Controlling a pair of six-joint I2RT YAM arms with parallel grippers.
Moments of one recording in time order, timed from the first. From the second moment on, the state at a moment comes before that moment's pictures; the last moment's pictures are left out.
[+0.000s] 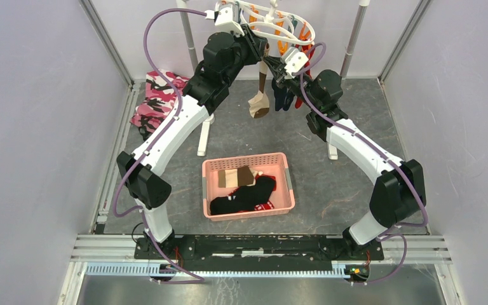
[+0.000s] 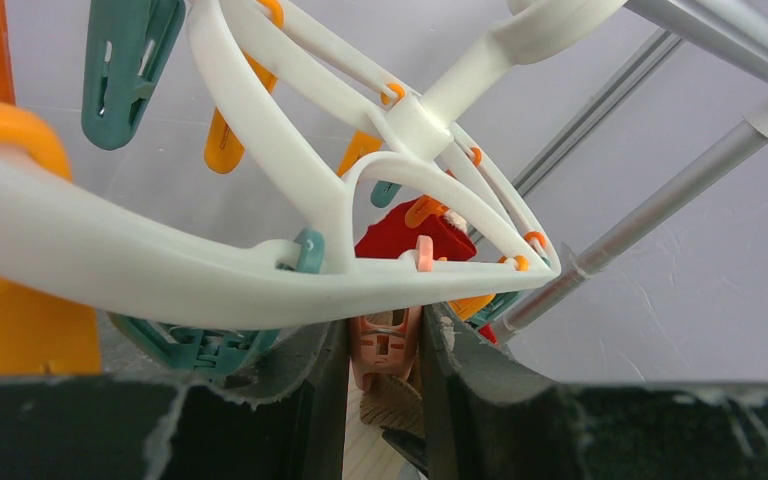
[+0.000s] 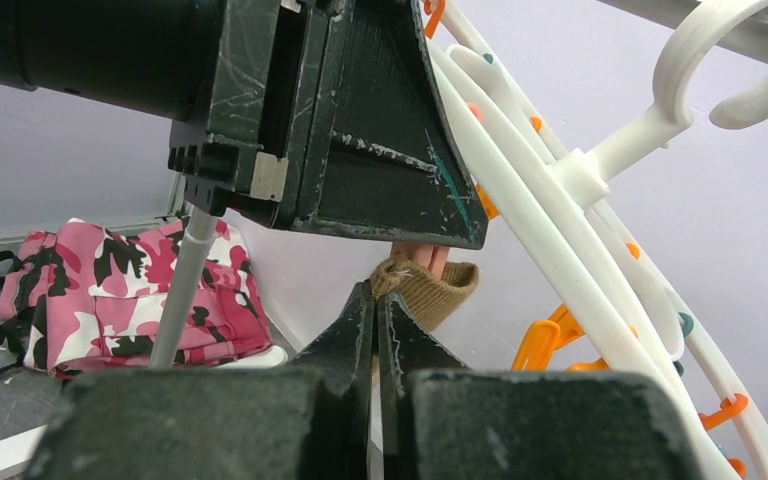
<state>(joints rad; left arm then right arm) -0.62 1.83 2.01 -0.13 -0.20 -0.46 0.46 1.59 1.33 0.64 -0.38 -0.34</state>
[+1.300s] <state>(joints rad) -0.62 1.10 1.08 0.12 0.18 -0.45 0.41 1.30 1.01 0.52 -0.42 -0.27</state>
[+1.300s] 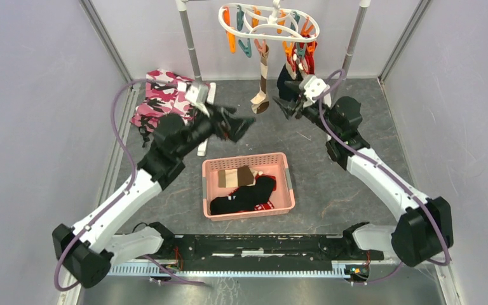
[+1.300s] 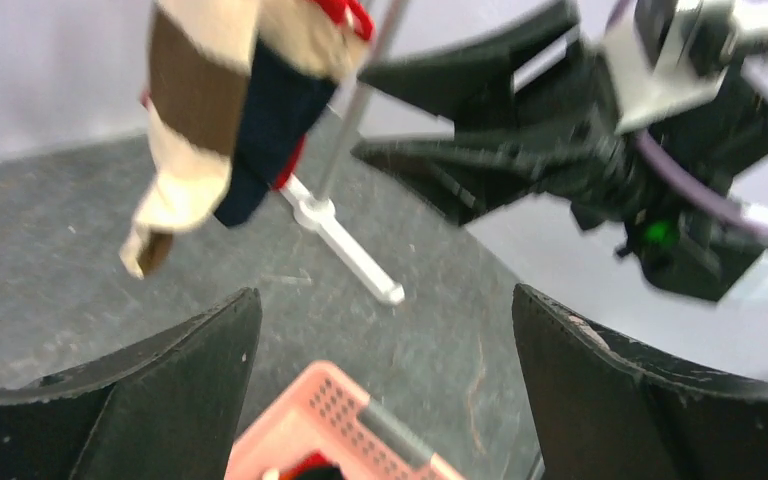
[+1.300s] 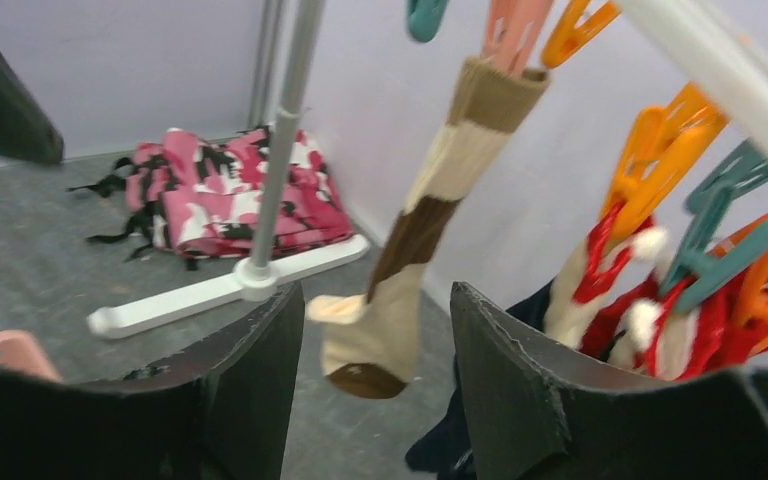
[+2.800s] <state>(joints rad) -0.62 0.71 0.27 0.29 -0.15 -0.43 0.87 1.71 0.81 0.34 -0.02 0.04</state>
